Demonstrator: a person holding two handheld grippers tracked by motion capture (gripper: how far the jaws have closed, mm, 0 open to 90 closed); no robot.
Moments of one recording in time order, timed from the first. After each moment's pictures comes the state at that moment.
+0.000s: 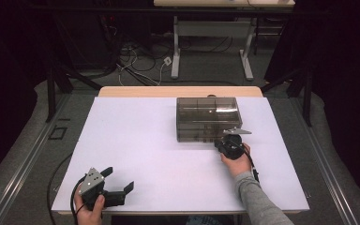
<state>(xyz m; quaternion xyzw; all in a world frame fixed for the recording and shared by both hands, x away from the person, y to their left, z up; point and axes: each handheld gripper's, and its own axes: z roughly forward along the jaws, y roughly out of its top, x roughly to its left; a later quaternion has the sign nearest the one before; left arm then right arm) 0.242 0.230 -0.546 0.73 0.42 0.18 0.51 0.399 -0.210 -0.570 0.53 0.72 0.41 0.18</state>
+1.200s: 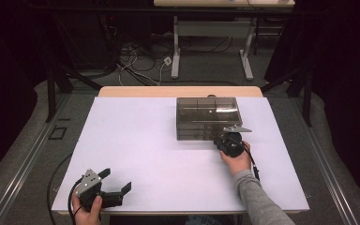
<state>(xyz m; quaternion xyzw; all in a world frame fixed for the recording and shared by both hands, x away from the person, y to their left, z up) 0.241 0.236 -0.549 0.72 0.43 0.18 0.51 0.401 -0.208 -0.563 0.52 0.72 0.41 0.19</state>
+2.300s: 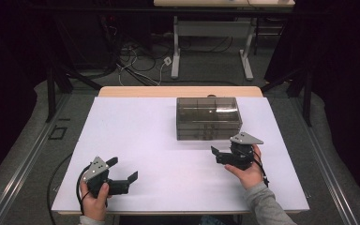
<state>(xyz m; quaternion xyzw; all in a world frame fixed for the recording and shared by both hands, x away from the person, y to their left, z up) 0.273 0.222 -0.537 0.73 0.40 0.17 0.52 0.343 -0.217 -0.524 0.44 0.73 0.45 0.25</state>
